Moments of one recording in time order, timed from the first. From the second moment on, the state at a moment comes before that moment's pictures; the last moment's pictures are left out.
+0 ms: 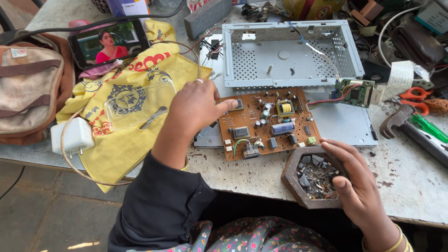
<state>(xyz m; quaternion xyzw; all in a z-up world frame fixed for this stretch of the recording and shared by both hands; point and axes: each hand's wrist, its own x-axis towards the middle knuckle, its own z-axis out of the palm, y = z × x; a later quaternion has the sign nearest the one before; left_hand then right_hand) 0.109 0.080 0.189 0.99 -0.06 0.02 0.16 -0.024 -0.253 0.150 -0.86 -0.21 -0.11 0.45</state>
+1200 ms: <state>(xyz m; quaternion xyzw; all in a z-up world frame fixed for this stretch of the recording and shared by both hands) 0.069 0.053 0.143 0.44 -0.05 -0.15 0.88 -0.034 -0.261 0.140 -0.82 -0.21 -0.19 0.49</state>
